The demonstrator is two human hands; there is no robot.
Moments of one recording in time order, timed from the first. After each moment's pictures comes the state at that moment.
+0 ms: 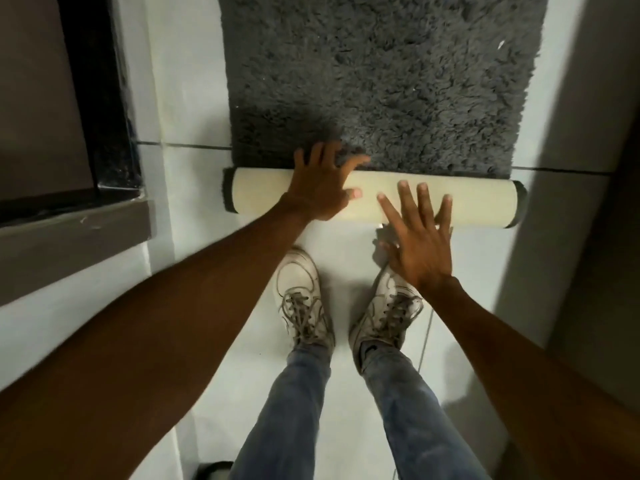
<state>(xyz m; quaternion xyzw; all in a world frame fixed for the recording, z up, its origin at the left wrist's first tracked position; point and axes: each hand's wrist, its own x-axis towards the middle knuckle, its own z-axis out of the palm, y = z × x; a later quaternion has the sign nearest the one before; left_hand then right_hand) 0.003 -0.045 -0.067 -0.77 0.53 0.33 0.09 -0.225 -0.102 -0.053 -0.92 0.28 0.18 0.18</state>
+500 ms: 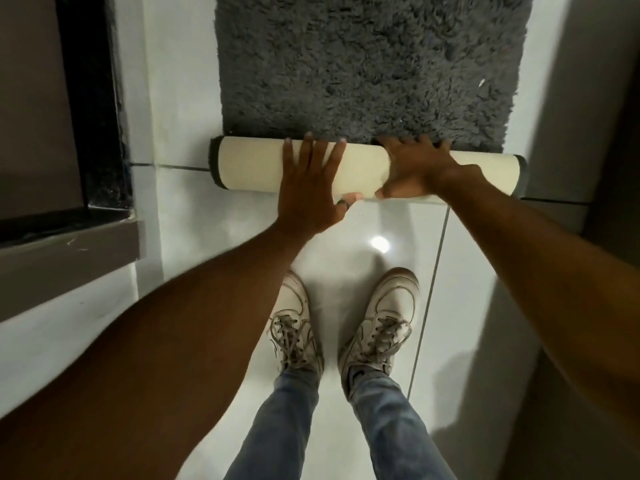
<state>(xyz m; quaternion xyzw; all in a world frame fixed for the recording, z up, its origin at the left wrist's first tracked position) 0.012 -0.060 -0.072 -0.83 0.52 0.20 0.03 -0.094 -0.252 -0.044 -0.84 0.27 0.39 0.24</state>
